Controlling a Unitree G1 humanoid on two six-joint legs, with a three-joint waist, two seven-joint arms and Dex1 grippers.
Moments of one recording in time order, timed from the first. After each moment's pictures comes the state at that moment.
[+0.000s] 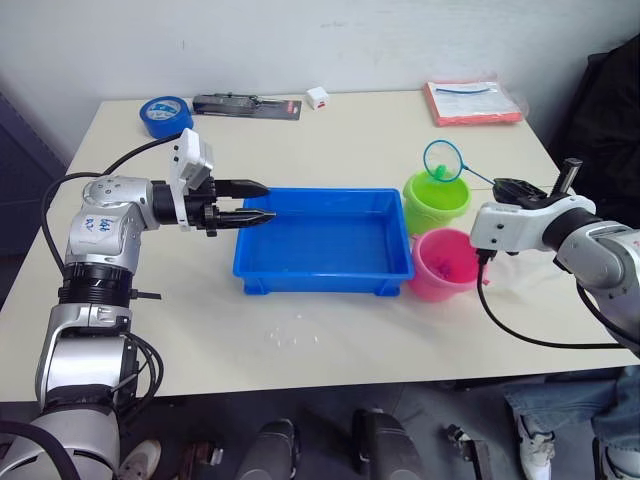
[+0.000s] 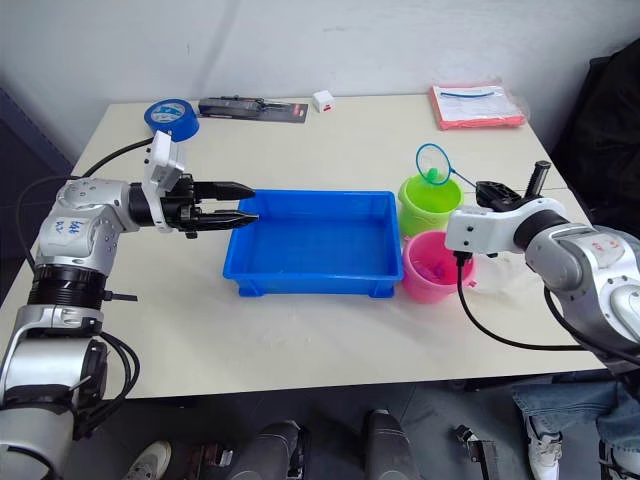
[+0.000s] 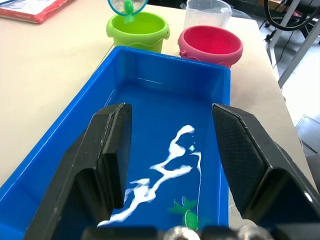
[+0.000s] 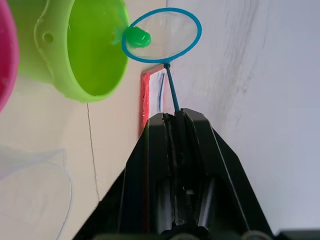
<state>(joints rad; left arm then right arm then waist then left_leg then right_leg) -0.90 0.65 0.01 0.51 -0.34 0.29 -1.31 -0.38 -1.21 0.22 -0.25 -0.51 0.16 0.35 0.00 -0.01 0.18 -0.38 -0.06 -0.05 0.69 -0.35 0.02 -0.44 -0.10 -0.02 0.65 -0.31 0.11</state>
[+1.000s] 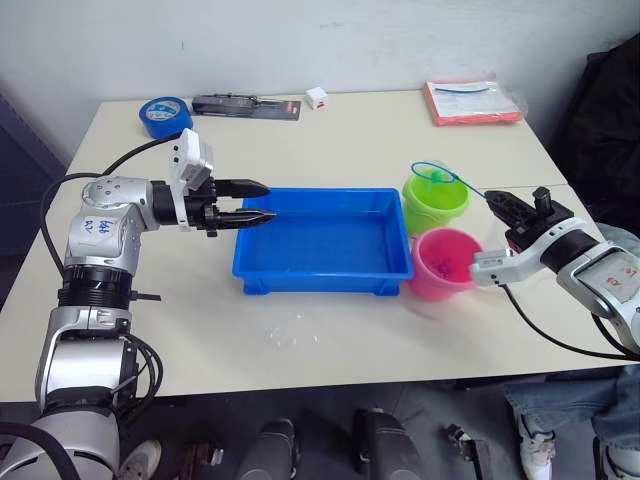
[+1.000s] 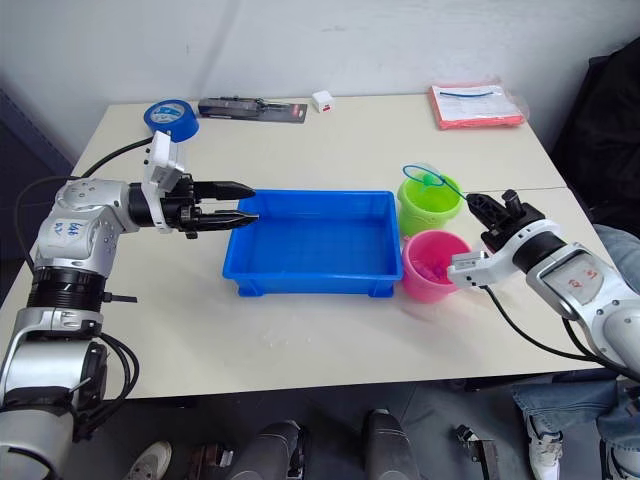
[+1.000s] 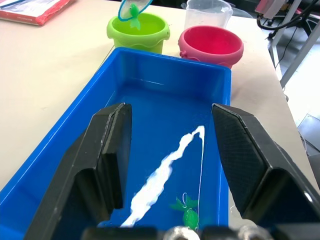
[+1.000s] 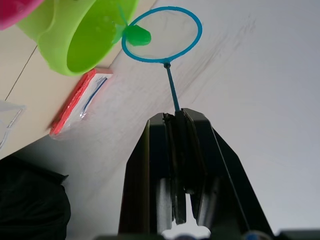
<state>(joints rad) -0.89 0.65 0.02 0.48 -0.34 0.29 -1.30 -0.26 -1.21 0.13 -0.20 -1.05 -0.12 0.16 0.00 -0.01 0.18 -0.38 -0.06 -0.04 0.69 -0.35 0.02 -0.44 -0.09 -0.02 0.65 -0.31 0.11</state>
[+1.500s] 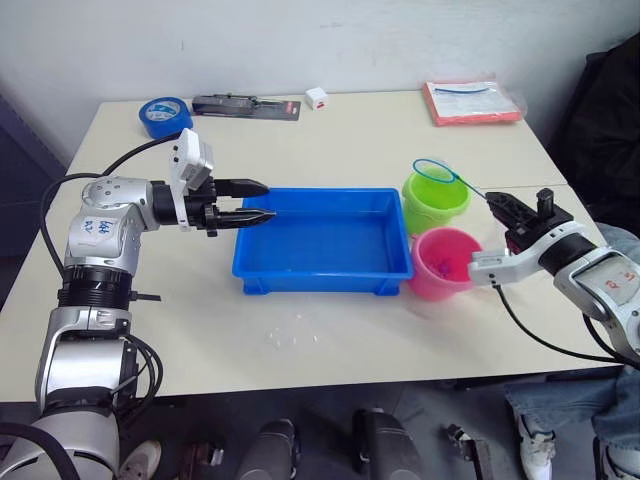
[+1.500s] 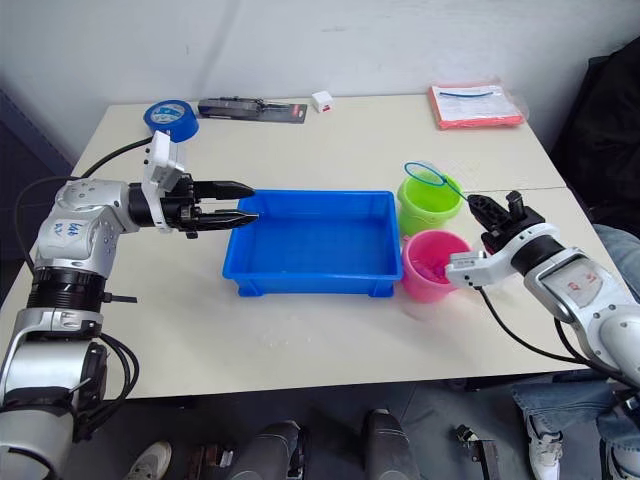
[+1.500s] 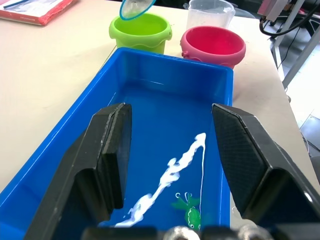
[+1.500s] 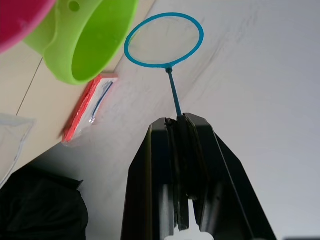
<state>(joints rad) -0.88 0.65 0.02 0.48 -0.34 0.29 -1.29 -0.24 -1.13 0.07 -0.19 -1.02 -0.14 0.19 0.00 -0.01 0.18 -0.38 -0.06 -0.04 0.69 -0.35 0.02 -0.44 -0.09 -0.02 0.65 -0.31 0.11</state>
